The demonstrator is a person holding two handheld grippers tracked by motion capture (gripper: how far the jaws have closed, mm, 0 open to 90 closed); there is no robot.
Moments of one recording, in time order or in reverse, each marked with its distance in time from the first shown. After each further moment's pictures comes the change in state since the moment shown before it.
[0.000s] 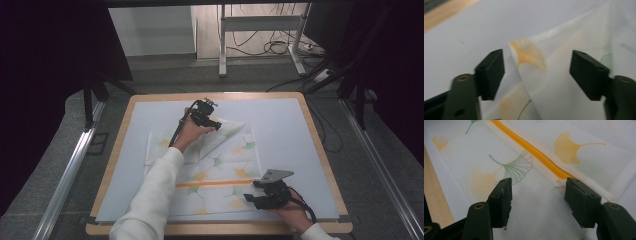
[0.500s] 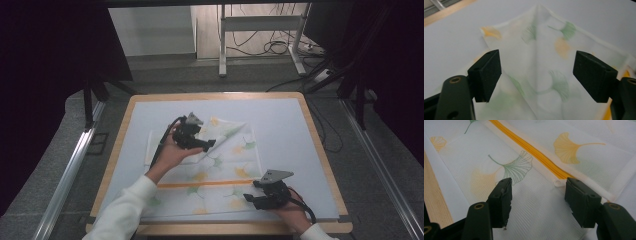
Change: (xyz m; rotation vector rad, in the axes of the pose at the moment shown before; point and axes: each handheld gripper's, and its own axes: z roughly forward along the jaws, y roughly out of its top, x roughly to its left) left arm -0.047 -0.067 -0.097 -0.139 -0.111 0.073; right arm 0.002 0.000 0.000 0.001 -0.014 -0.001
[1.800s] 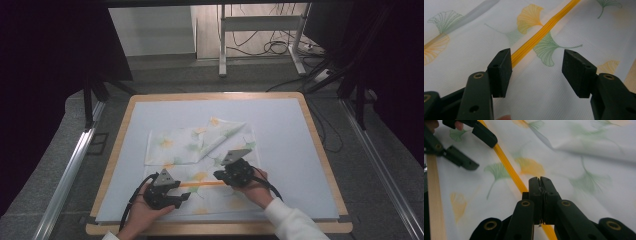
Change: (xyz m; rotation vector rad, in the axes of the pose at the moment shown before) left arm -0.049 -0.153 -0.055 0.065 -0.045 -0.046; right arm 0.030 0.100 0.058 0.017 0.121 -0.150
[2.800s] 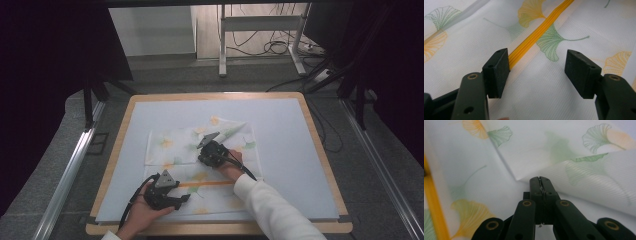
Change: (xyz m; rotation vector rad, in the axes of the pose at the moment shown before) left arm 0.003 -0.004 0.007 0.028 -0.004 0.030; right arm -0.037 0.046 0.084 0.095 -0.088 -0.062
